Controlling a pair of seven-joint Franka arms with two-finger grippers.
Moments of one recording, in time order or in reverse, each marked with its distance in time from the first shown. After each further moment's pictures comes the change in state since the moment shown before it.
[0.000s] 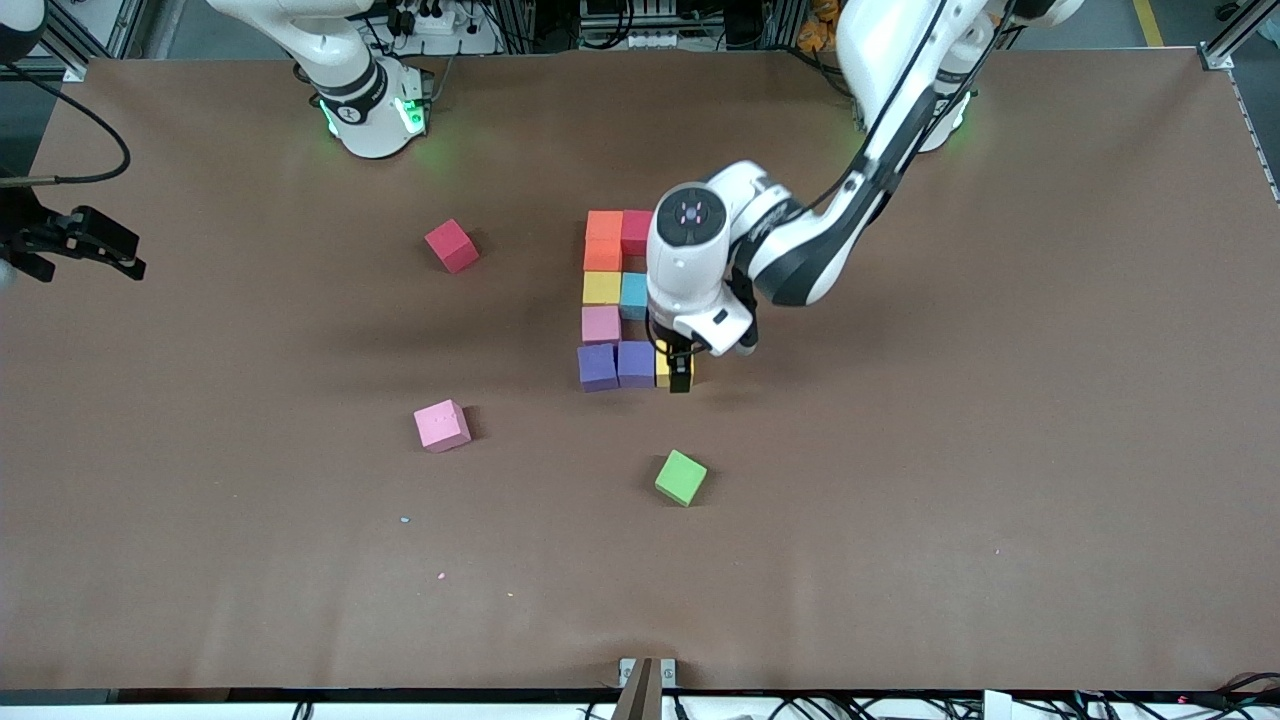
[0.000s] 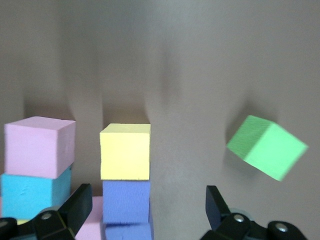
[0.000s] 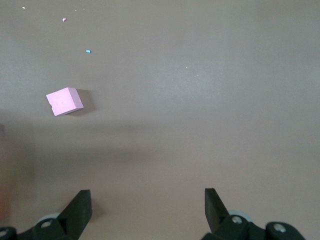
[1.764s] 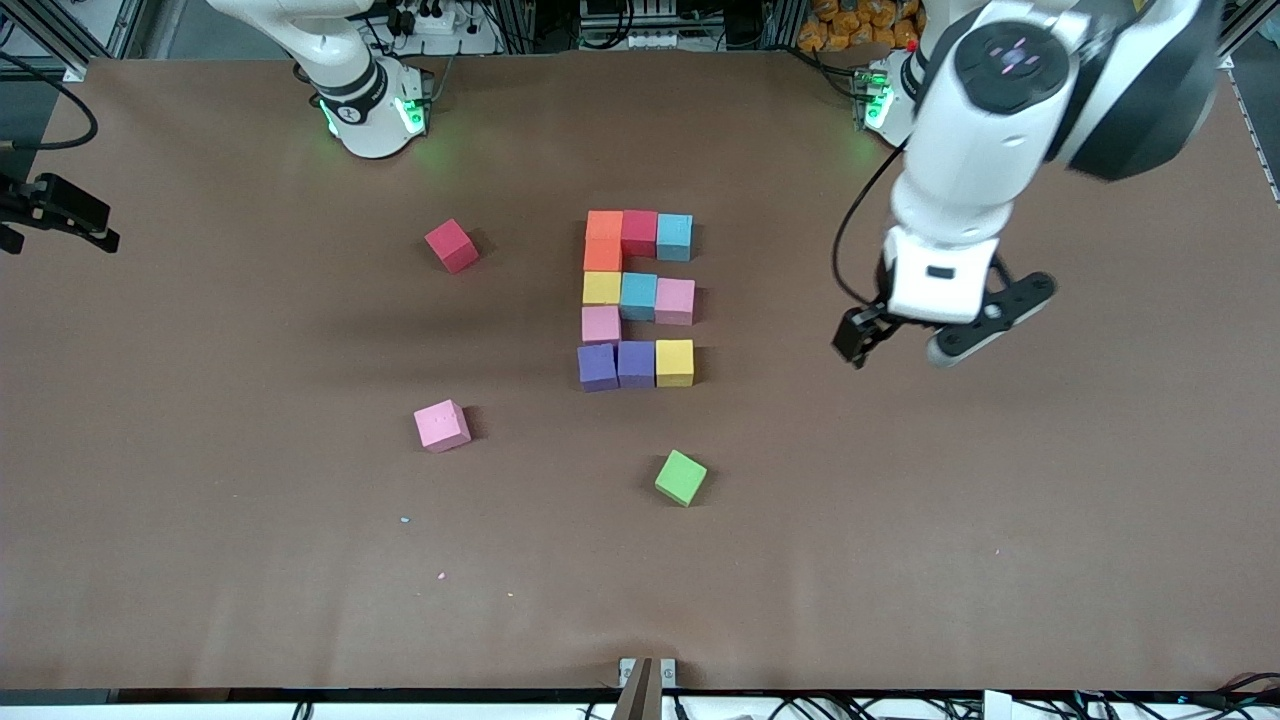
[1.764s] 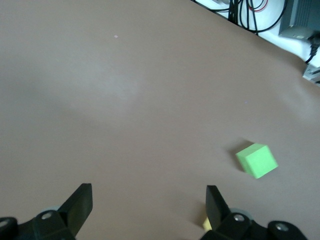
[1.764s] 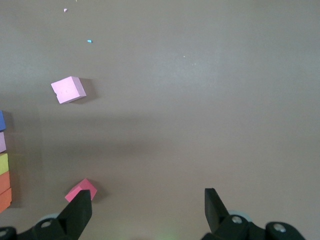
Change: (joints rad) left arm 0.314 -0.379 0.016 0.020 0.002 -0.367 1.493; right arm -0.002 0.045 0.000 0.164 0.001 -0.180 -0.001
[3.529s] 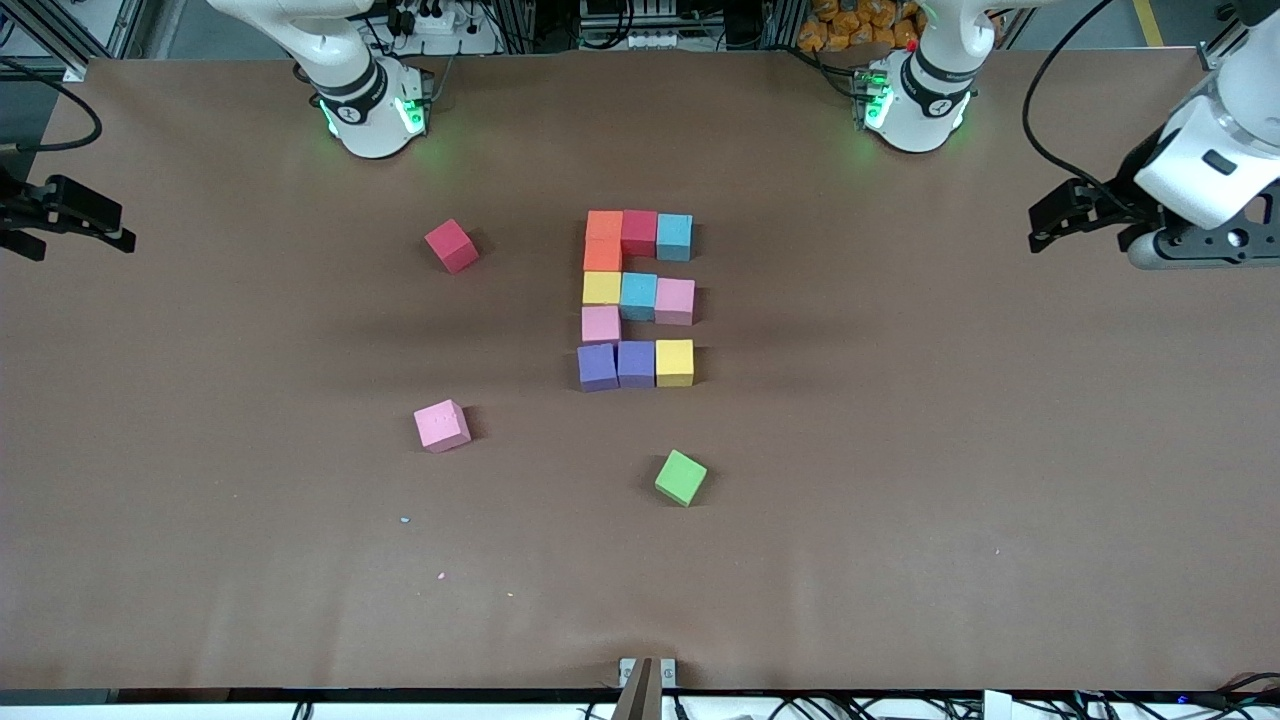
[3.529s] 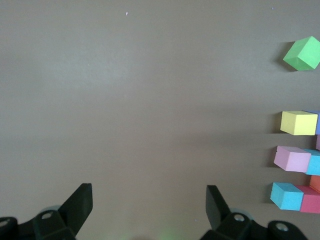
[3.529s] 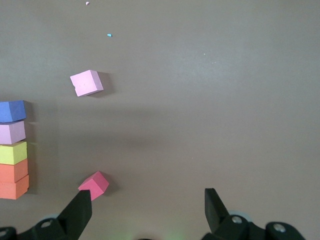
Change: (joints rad) left arm 0.287 -0.214 0.057 -0.081 -0.223 -0.241 0.868; right arm -0.011 0.013 0.001 0.004 0.068 -0.011 -0.049
